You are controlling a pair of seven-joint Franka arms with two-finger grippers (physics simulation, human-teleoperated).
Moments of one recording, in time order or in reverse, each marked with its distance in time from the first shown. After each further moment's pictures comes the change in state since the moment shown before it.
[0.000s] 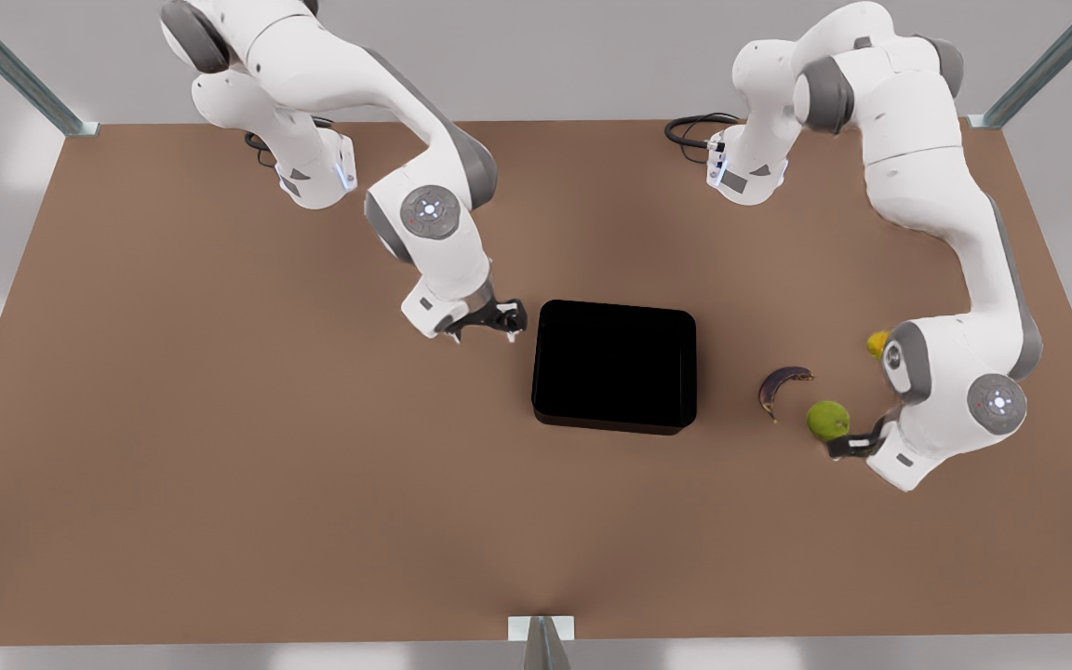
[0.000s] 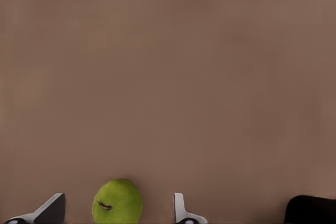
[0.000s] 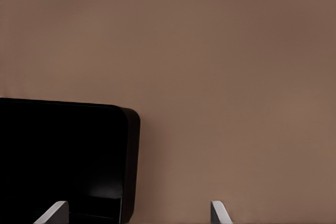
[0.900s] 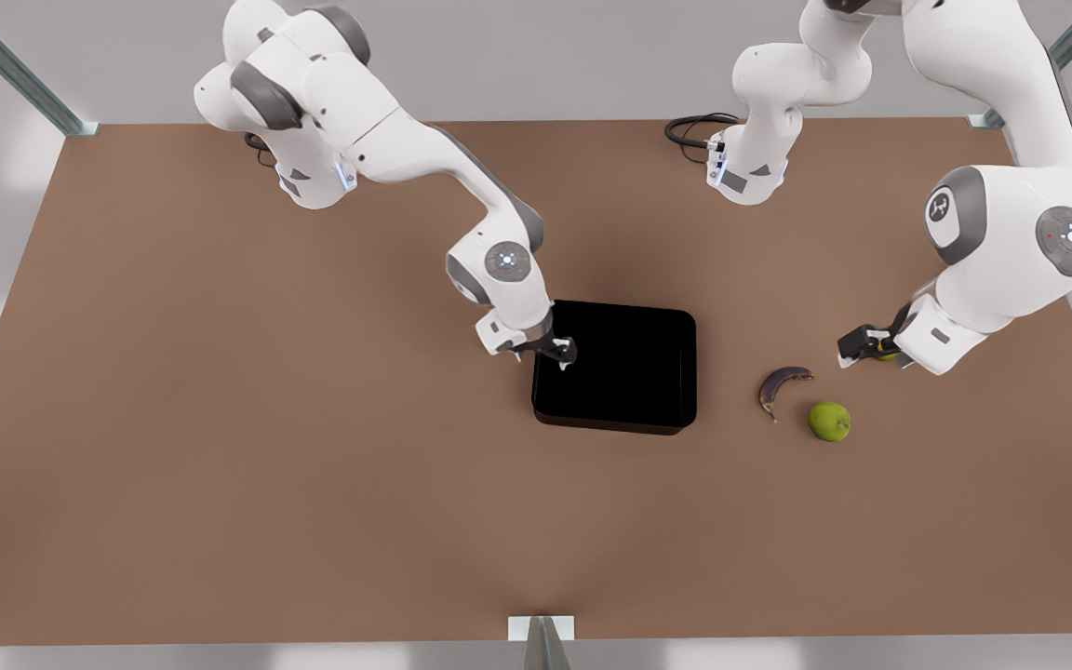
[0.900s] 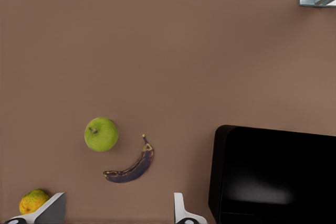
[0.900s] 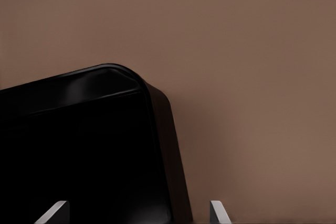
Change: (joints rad) left arm 0.158 -0.432 -0.277 -0.335 0.125 -0.091 -0.069; right arm 0.116 0.293 0.007 -0.059 -0.062 0.423 0.393
